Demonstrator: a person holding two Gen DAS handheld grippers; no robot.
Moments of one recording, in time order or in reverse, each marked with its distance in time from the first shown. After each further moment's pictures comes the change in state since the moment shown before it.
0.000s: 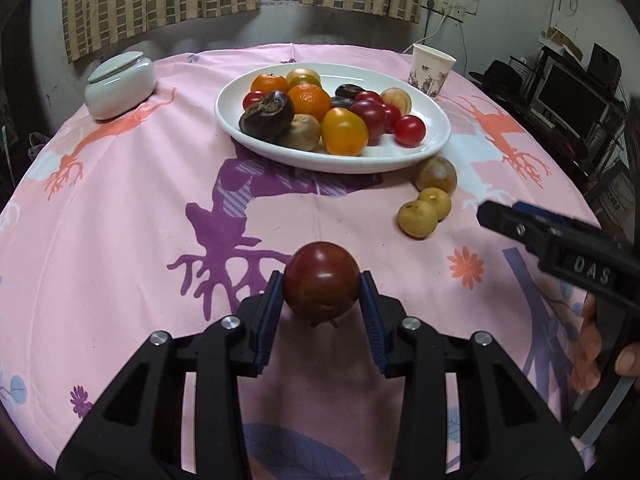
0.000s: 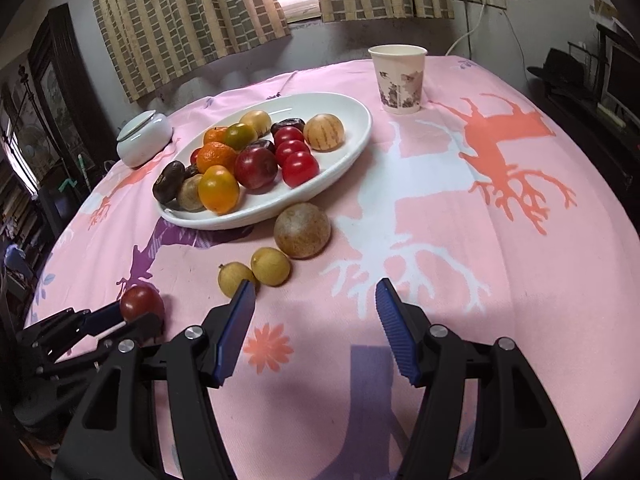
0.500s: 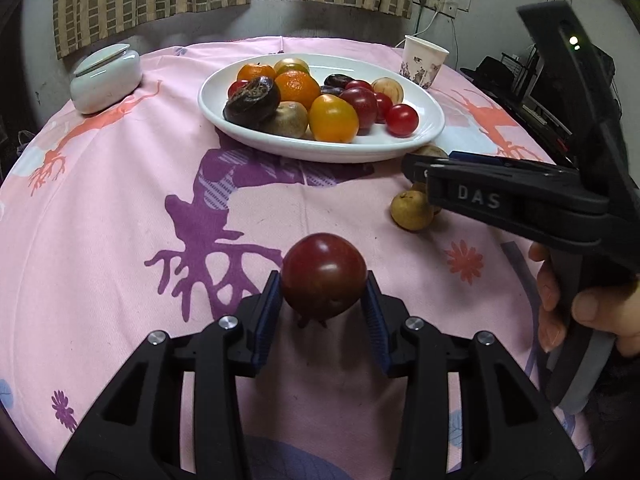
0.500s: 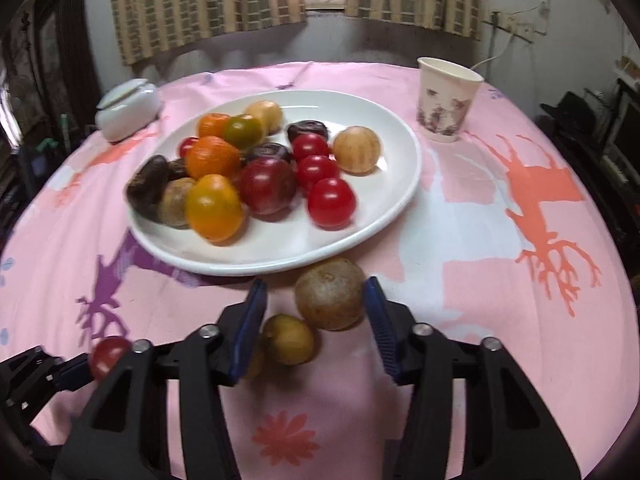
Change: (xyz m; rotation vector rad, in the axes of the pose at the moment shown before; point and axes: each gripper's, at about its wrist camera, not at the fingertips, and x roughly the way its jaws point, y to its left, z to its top) left arm 0.012 -0.001 -0.003 -0.011 0.017 -0.049; right arm 0.052 0.034 0.033 -0.125 0.025 -0.128
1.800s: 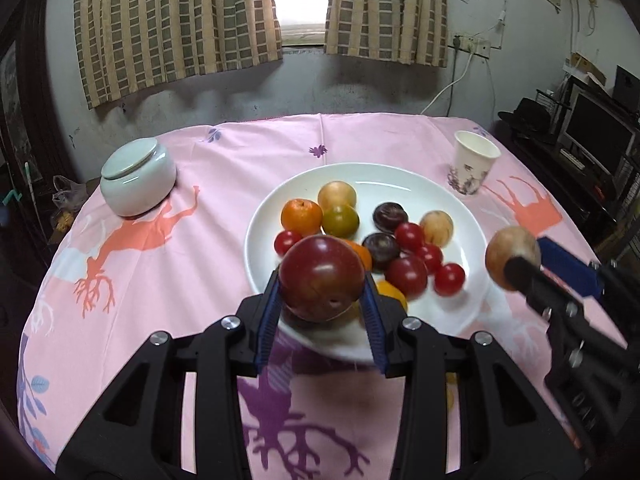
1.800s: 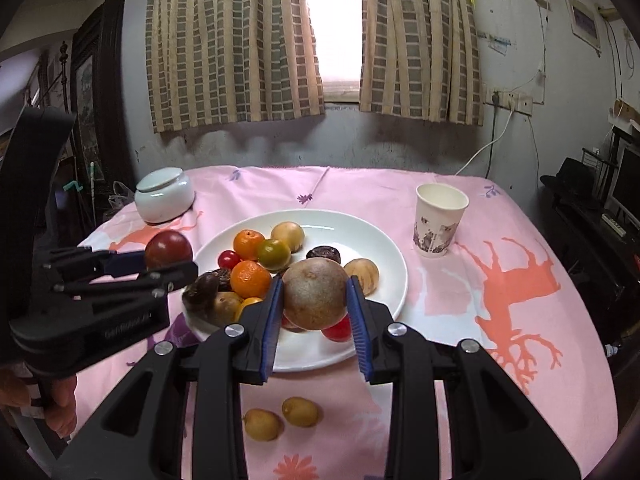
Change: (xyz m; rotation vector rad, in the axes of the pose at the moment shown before) left arm -0.008 0.011 0.130 0.003 -0.127 0.168; right arm -0.066 -0.002 0.038 -0.034 -0.293 0.079
